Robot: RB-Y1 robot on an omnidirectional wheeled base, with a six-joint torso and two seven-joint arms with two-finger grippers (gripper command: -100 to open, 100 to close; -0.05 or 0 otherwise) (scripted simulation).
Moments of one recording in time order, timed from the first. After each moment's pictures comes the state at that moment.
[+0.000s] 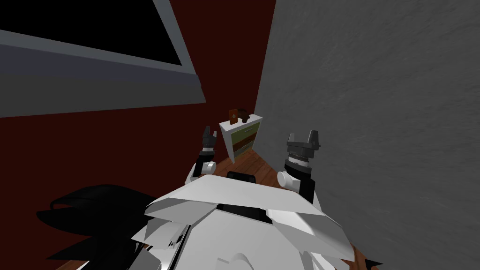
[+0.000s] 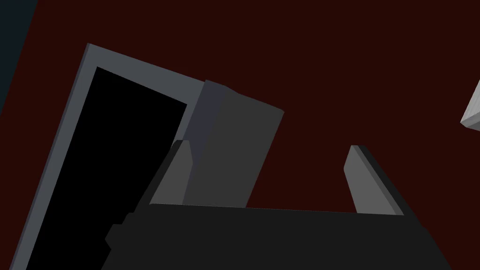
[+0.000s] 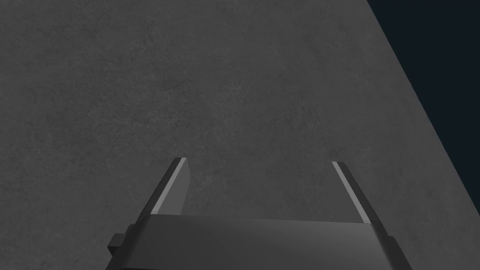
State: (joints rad) left arm 0.48 0.04 -0.02 -2.20 0.05 -0.40 0.02; right arm 0.46 -0.04 -0.02 -2.30 -0.09 -0.48 -0.07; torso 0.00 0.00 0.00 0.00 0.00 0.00
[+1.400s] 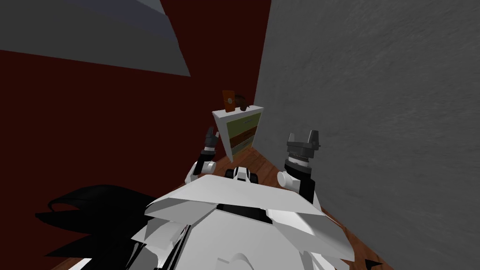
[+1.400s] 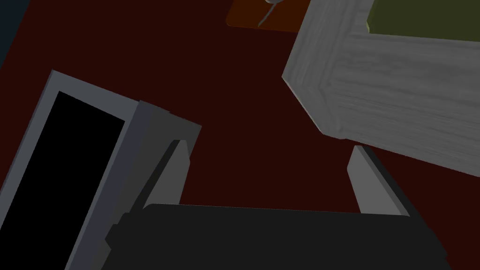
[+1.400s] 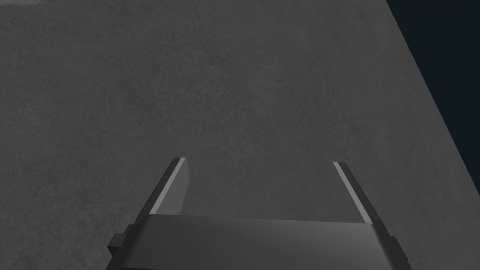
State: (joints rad) left arm 0.46 0.11 -0.04 -2.18 0.05 -0.37 0.03; right arm 0.46 -0.04 -0.02 -2.30 -0.09 -0.48 -0.07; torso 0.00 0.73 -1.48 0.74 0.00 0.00
